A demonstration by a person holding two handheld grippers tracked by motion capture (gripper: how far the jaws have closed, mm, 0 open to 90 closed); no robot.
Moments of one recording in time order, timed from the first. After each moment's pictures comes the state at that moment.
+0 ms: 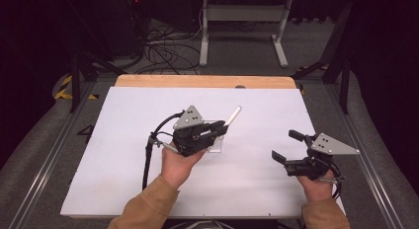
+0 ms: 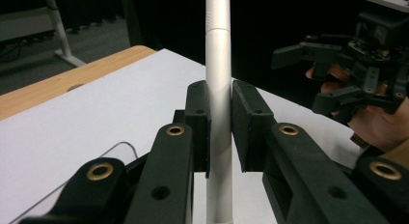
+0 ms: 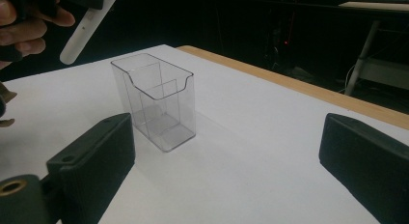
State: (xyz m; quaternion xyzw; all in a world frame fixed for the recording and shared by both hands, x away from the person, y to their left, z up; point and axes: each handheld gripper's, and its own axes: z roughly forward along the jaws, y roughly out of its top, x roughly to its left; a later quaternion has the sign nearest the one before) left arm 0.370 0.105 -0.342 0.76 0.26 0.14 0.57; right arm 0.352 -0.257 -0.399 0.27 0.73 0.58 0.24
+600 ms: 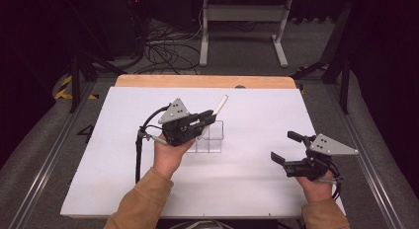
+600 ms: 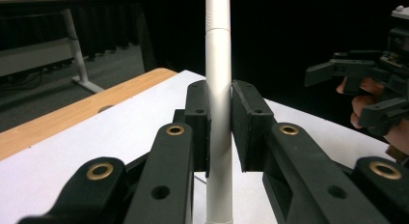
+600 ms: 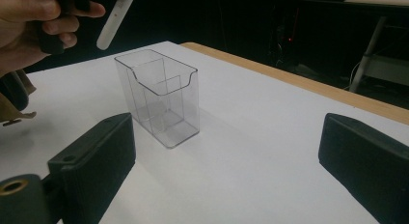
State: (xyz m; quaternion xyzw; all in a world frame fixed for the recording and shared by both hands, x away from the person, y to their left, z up) left arm 0.398 0.133 -0.355 0.74 0.25 0.17 0.60; right arm 0.352 -0.256 -0.401 0.27 0.74 0.58 0.23
